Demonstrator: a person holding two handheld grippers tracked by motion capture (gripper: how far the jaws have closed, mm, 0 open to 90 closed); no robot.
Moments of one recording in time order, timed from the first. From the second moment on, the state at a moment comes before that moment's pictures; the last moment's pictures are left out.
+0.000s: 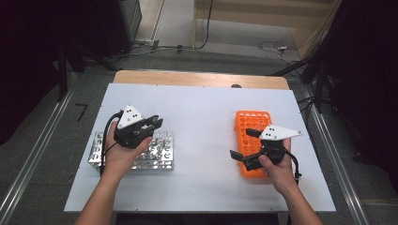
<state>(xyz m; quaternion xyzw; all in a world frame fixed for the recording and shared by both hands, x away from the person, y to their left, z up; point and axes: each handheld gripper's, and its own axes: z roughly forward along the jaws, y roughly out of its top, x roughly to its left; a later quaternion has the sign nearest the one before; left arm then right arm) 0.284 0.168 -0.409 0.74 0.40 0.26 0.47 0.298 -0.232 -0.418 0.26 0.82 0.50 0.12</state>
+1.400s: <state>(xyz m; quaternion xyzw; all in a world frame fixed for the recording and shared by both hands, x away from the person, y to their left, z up) 0.290 0.164 -0.430 0.76 0.44 0.21 0.43 0.299 -0.241 -0.412 0.27 0.81 0.50 0.13</state>
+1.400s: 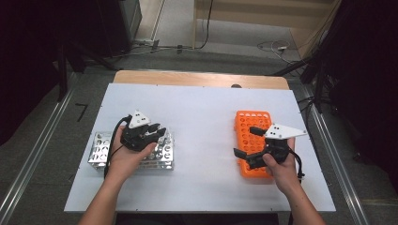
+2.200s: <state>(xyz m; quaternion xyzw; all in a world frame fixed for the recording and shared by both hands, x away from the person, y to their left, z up) 0.255 0.162 -0.407 0.73 0.38 0.18 0.53 0.314 -0.299 -0.395 0.34 0.77 0.52 0.16</state>
